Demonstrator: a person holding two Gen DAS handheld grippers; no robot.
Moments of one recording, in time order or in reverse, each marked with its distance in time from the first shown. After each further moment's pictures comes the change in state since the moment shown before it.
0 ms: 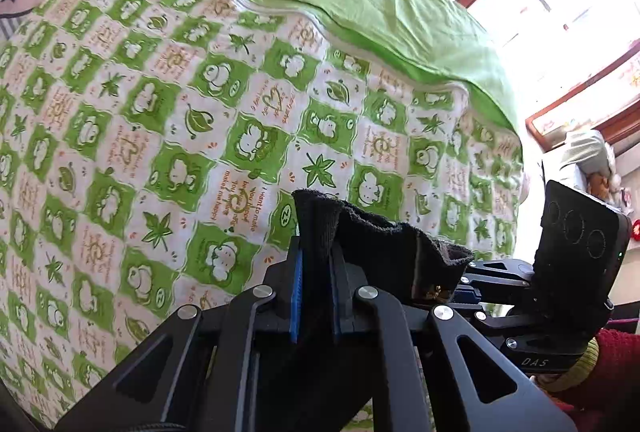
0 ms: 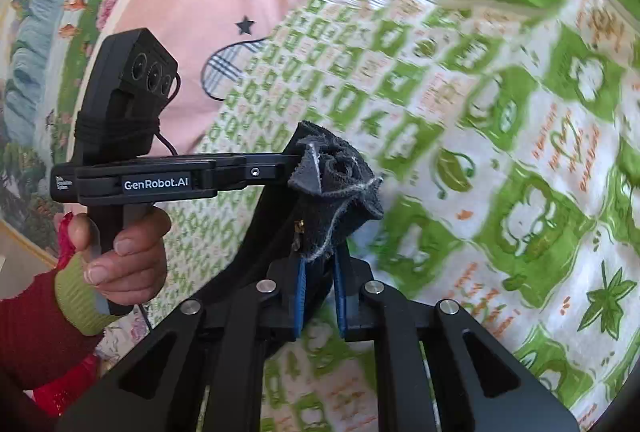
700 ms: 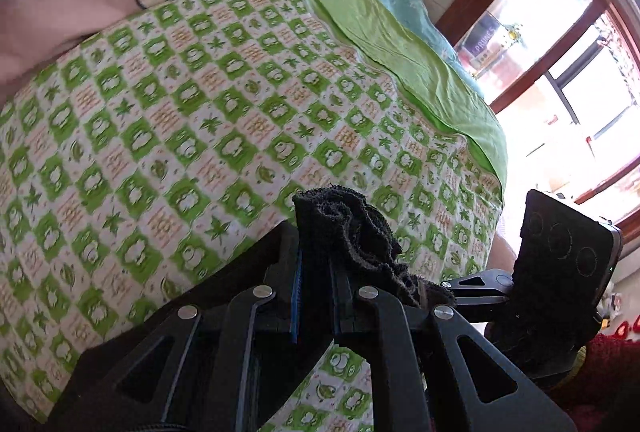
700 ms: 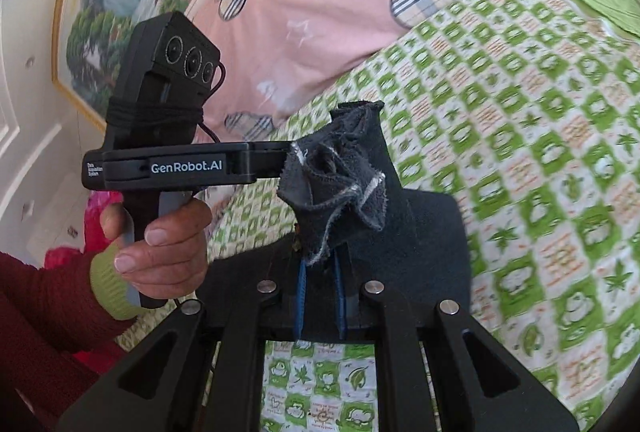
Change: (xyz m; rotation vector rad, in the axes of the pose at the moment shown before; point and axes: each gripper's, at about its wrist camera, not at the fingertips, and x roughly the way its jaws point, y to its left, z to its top) left arm -0.145 0.050 -0.178 -0.324 -0.276 0.054; right arm 0.054 0.173 -0.059 -0.377 0.277 0.246
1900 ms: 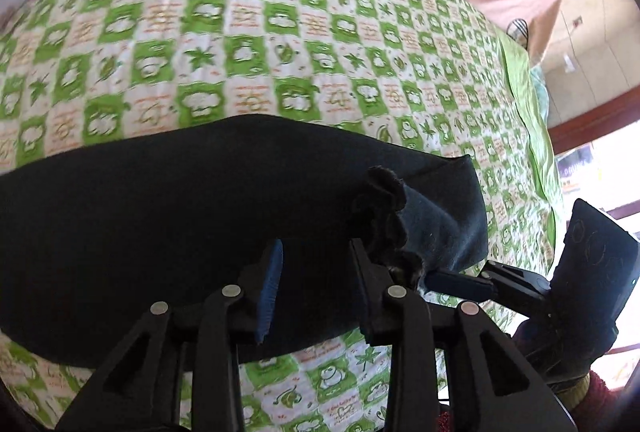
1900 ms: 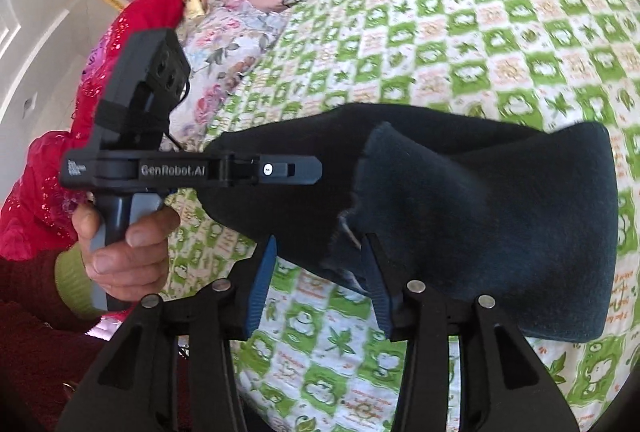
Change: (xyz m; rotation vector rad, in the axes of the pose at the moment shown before) left arm -0.056 0.123 -0.176 -0.598 -0.056 0.173; right arm 0.121 0.050 -0.030 -0.168 0.393 0.060
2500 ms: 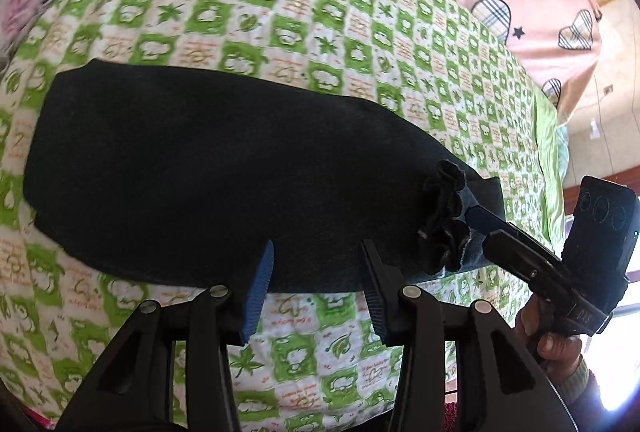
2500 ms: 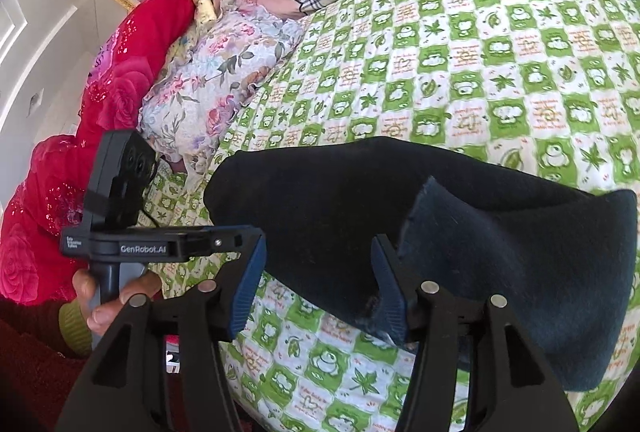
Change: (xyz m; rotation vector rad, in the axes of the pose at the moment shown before) left arm -0.056 0.072 -0.054 -0.222 -0.070 0.046; right arm 0.018 0.020 0.033 -0.037 0.011 0.029
